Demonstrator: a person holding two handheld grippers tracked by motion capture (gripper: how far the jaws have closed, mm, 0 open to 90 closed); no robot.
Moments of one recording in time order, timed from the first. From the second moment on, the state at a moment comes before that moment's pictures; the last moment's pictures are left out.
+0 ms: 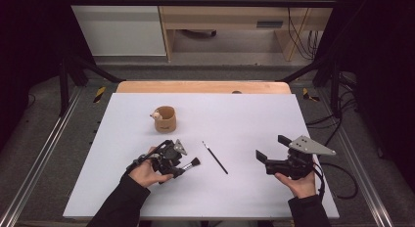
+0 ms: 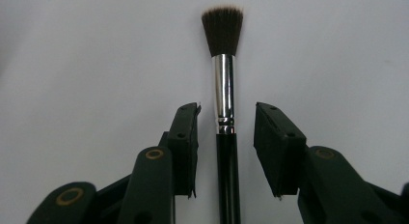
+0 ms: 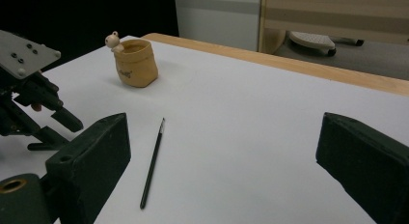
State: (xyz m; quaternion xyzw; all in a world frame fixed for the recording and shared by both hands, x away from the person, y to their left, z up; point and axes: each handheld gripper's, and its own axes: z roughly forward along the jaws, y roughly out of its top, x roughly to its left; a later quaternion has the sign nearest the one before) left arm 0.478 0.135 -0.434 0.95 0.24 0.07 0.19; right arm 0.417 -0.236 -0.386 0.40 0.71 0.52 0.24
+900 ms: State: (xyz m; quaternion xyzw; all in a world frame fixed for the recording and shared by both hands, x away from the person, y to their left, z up) left arm 0.478 0.117 -0.445 0.96 0.23 0.05 0.12; right arm 0.417 -0.236 -0.386 0.40 0.71 0.52 0.24
